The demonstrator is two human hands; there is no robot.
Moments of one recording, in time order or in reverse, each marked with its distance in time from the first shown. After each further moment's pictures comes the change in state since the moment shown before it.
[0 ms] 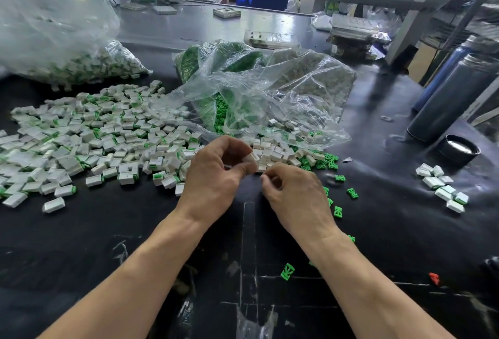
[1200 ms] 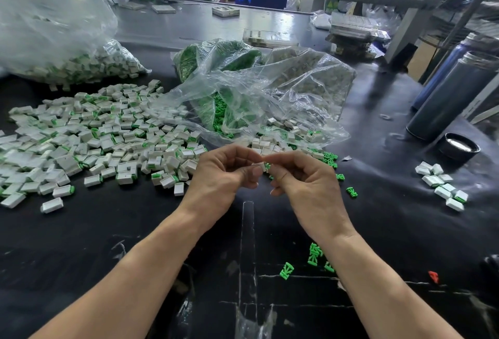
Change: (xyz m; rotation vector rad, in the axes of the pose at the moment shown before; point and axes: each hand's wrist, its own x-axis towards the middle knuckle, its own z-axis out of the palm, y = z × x) left_hand 0.000 -0.007 0.006 -0.427 -0.166 -0.114; right_hand -0.005 0.008 -0.011 0.914 0.021 0.000
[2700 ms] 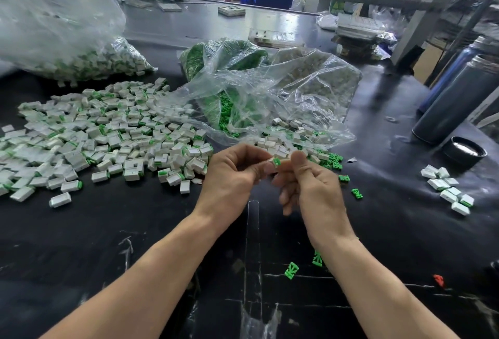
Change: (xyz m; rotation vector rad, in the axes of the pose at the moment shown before) left_hand -0.002 0.000 0.015 0.048 0.114 0.029; right_hand -0.005 -0.004 0.007 0.160 0.057 0.208
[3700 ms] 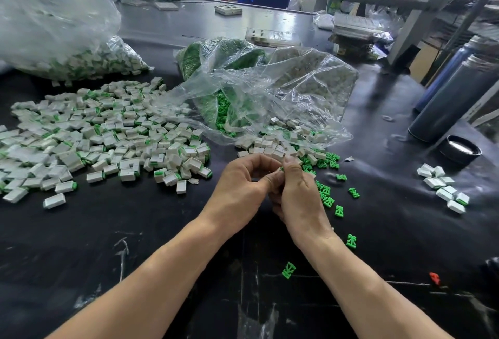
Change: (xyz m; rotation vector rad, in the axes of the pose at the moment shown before) left_hand -0.009 -0.002 0.013 0.023 -0.157 -0.056; right_hand 0.003 0.010 0.018 -0.230 0.052 0.106
